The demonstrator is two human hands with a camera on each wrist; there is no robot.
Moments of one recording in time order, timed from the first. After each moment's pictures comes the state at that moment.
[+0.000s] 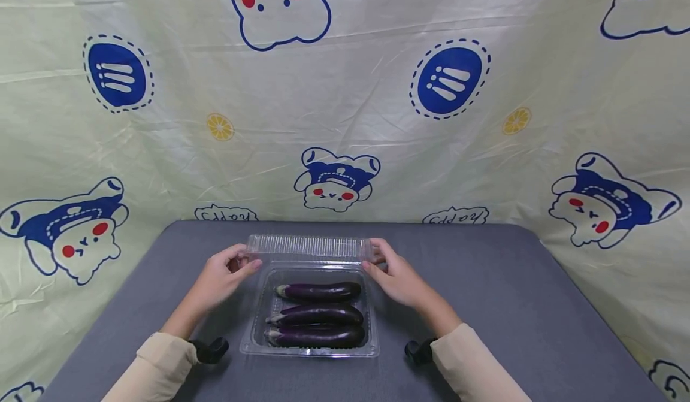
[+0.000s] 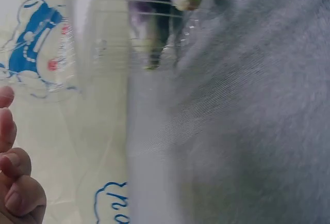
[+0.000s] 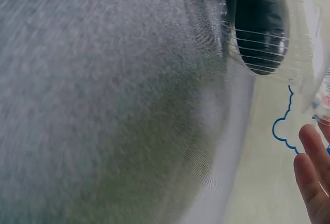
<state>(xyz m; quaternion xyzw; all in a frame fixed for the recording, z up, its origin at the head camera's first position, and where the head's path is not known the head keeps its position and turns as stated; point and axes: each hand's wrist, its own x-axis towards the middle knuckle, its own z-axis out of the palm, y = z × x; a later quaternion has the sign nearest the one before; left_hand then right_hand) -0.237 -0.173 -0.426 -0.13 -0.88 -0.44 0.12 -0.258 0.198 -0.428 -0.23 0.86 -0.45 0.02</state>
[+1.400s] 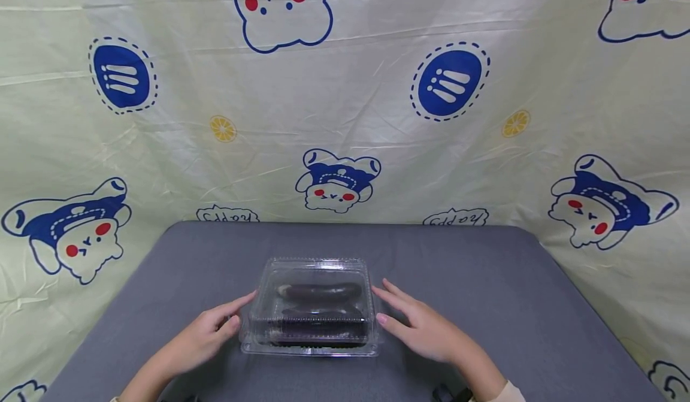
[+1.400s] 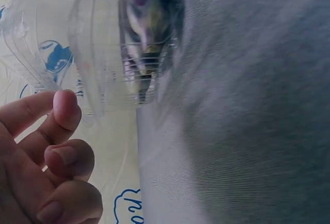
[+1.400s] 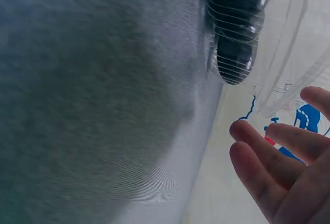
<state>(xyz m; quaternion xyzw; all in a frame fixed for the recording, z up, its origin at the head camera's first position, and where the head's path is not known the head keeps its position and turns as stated) -0.152 -0.188 -0.436 -0.22 -0.89 -0.40 -0.02 -0.175 0.225 -0.421 -0.24 0.91 -0.32 0.09</state>
